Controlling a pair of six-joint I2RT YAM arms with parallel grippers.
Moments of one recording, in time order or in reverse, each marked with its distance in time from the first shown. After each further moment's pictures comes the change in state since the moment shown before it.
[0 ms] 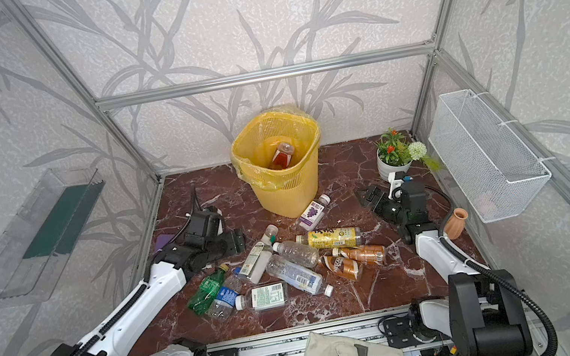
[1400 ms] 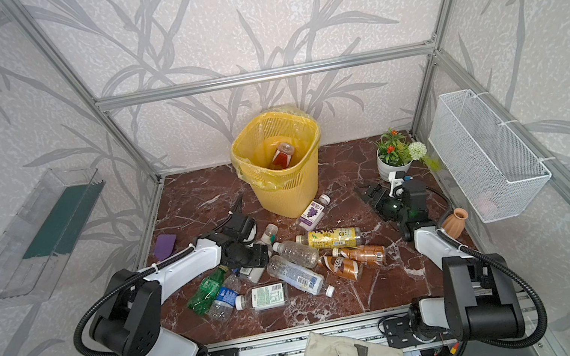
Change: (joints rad) left arm -0.097 0.385 0.036 0.026 0.139 0.087; right arm -0.037 0.086 0.000 0.116 -0.095 0.115
